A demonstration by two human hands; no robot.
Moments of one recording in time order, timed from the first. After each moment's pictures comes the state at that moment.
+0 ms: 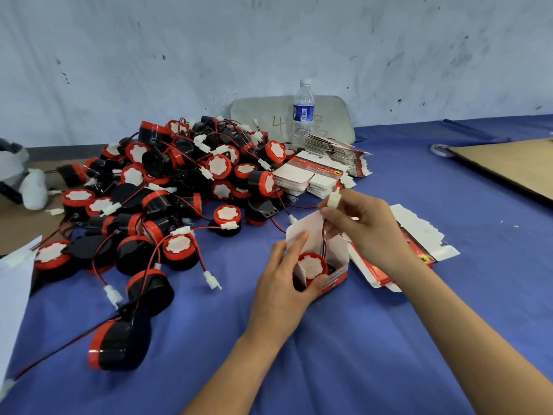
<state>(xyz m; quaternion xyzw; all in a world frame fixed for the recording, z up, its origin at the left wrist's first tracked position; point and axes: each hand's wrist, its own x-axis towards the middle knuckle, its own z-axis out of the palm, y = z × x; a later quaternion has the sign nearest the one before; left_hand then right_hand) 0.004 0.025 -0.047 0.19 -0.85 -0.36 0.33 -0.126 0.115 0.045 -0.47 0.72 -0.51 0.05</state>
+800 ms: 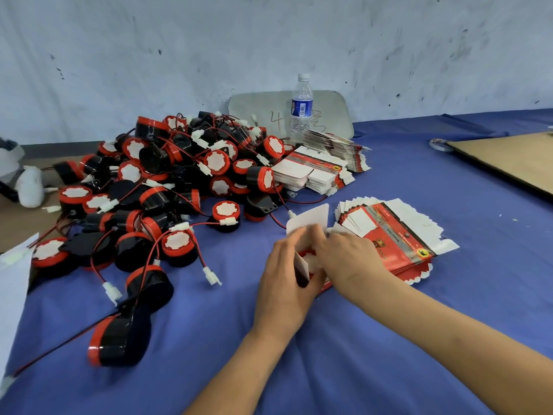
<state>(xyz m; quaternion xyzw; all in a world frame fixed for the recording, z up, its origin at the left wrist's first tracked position) -0.002 0.029 -0.057 0.20 -0.83 -0.40 0.35 -0.095 0.101 0.016 -0.47 0.88 0.02 -0.05</state>
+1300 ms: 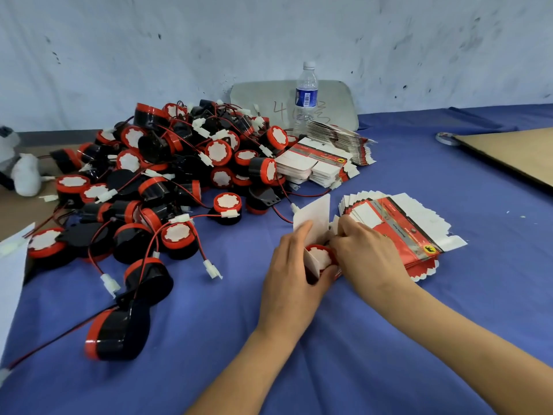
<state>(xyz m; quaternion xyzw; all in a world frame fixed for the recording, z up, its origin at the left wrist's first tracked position) -0.003 0.037 -0.054 0.21 -0.84 -0.36 0.35 -0.097 0.122 0.015 -0.47 0.87 -0.06 -0.09</state>
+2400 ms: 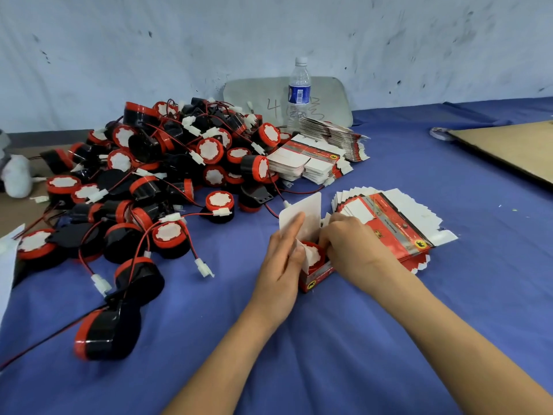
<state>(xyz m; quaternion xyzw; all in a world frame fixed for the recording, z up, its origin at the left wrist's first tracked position) 0.000 0.030 -0.040 0.15 -0.74 -0.59 0.28 -0.102 0.117 0.034 -0.49 0.87 -0.07 0.03</state>
